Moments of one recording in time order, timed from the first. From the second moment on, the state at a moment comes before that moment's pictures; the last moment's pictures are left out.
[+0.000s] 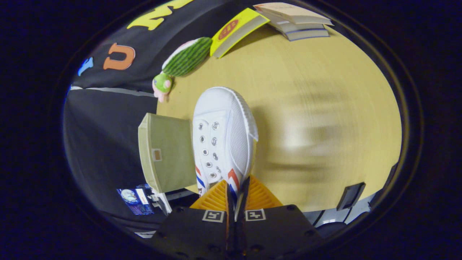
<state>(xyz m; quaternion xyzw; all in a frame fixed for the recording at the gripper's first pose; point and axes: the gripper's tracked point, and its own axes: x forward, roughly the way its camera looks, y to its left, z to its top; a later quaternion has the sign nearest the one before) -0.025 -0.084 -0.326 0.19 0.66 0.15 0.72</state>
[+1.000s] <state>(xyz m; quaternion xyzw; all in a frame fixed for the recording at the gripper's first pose) -0.027 0.208 -0.273 0.12 0.65 0.12 0.74</state>
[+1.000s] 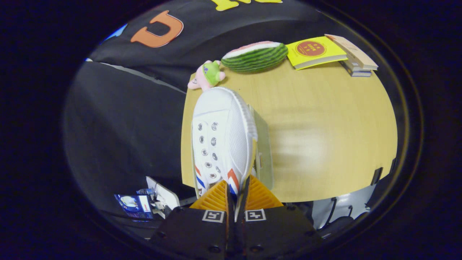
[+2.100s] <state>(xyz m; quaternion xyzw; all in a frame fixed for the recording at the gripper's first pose) 0.003 0.192 -0.267 0.07 0.53 0.10 0.84</state>
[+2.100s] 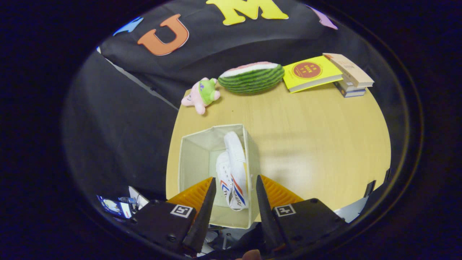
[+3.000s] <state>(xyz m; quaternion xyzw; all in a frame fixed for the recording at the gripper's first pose) -0.031 0.080 -0.089 0.02 0.16 -0.06 0.99</state>
